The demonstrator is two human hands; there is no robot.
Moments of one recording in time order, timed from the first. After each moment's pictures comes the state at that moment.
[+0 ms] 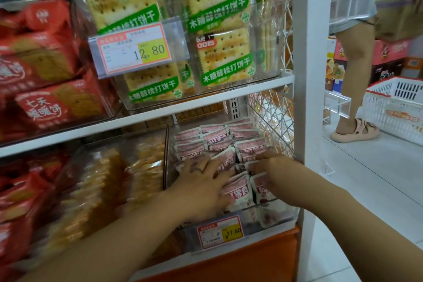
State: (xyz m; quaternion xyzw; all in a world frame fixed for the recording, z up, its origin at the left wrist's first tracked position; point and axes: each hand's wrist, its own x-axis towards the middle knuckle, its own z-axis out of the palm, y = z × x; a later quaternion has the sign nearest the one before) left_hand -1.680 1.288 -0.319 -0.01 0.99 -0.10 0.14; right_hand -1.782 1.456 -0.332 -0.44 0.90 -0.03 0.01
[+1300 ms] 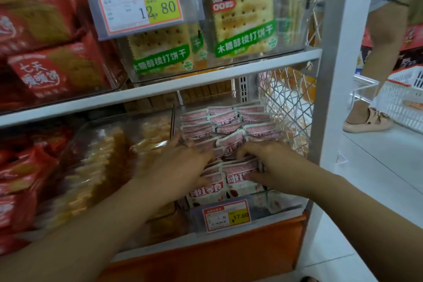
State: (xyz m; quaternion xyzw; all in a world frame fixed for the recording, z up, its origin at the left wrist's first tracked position) left_hand -1.658 1.269 -0.301 -0.01 0.99 -0.17 0.01; right_hand -1.772 1.441 -0.333 -0.53 0.83 -0.18 0.01
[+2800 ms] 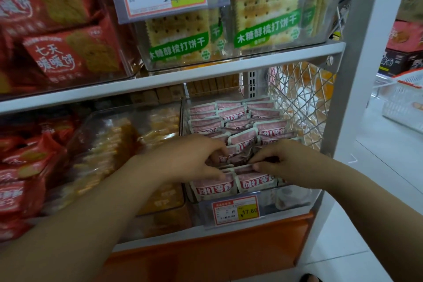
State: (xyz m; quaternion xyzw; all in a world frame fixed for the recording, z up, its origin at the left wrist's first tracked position) left_hand -1.659 1.260 -0.285 -0.03 0.99 0.07 0.12; right_hand -1.775 1.442 -0.328 -0.49 0.82 -0.25 0.14
